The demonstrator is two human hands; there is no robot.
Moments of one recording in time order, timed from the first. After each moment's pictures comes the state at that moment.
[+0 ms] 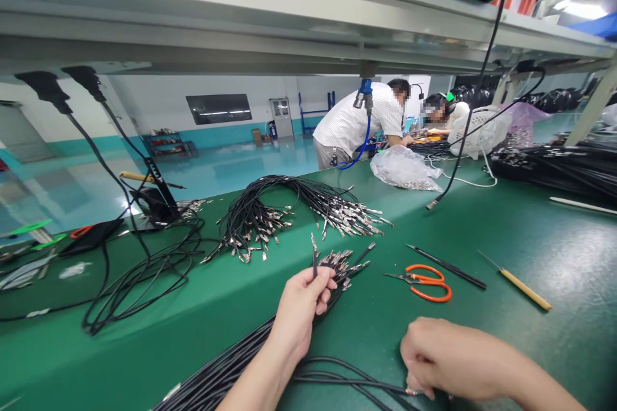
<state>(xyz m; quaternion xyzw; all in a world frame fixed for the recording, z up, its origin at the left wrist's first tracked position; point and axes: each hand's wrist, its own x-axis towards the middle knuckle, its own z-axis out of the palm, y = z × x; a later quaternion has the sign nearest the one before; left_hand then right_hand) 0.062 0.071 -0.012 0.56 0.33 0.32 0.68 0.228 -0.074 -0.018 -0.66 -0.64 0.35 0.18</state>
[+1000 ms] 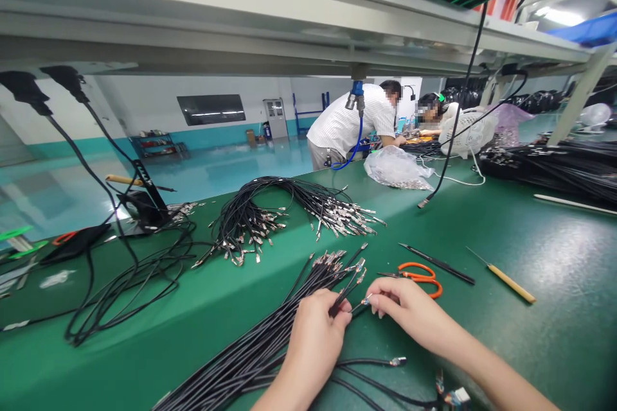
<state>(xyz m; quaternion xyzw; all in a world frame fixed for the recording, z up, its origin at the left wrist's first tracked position) 0.066 0.043 -0.021 0.84 0.35 0.23 0.36 0.225 -0.041 -0.025 -0.66 -0.57 0.26 0.41</state>
